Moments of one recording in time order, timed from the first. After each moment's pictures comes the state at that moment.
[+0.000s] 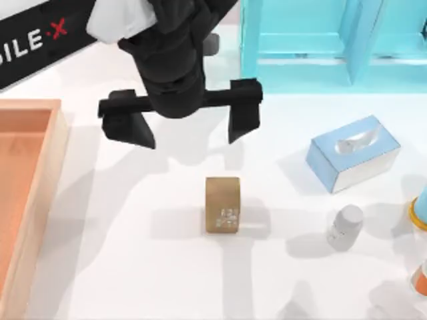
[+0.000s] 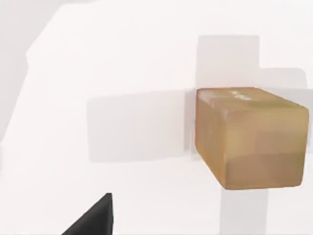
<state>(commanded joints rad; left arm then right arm) -0.66 1.89 1.72 -1.21 0.00 -0.64 0.00 0.00 0.00 0.00 0.00 0.00</state>
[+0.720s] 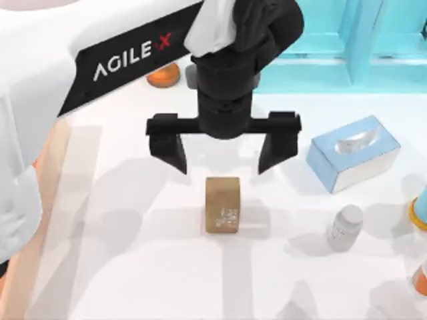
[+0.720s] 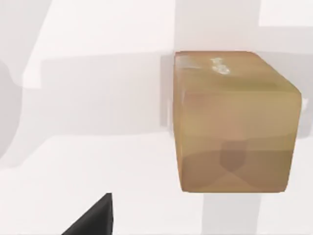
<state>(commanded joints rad) -0.75 2.16 1.95 -1.37 0.00 -0.72 0.00 0.00 0.00 0.00 0.00 0.00</state>
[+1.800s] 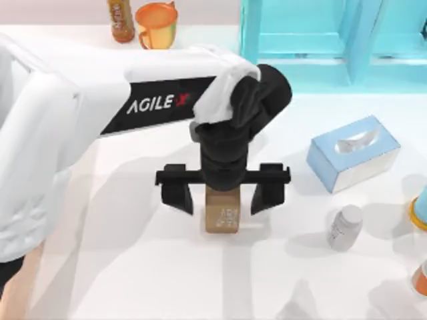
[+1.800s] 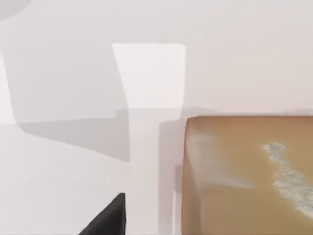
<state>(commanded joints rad) -0.75 2.22 1.65 -1.01 0.00 -0.72 0.00 0.00 0.00 0.00 0.00 0.00</state>
